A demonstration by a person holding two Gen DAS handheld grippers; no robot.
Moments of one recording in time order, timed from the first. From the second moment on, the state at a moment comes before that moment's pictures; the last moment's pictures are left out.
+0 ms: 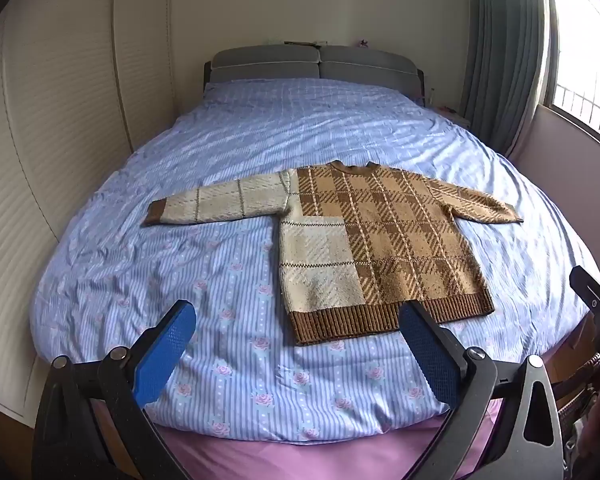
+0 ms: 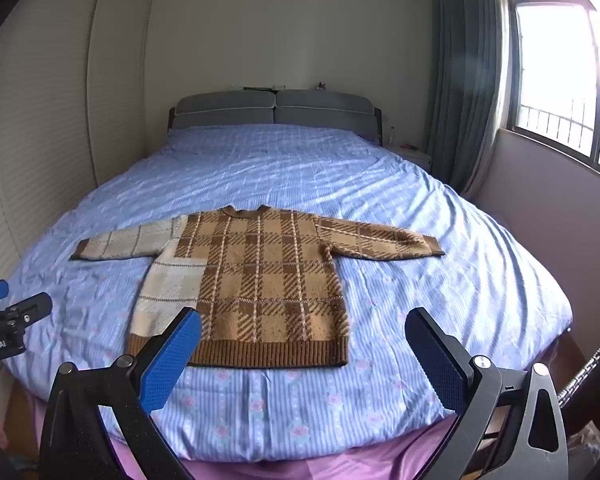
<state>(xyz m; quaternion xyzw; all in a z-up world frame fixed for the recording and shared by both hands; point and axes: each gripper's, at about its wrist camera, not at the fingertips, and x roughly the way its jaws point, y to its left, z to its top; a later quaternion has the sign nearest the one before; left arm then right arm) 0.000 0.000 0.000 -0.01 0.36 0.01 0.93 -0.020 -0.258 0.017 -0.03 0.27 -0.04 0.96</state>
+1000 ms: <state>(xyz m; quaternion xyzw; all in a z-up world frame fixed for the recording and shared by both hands) -0.007 -0.005 0.005 0.00 0.35 0.01 0.94 -0.022 -0.265 0.019 -0.02 0.28 -0.05 0.96</state>
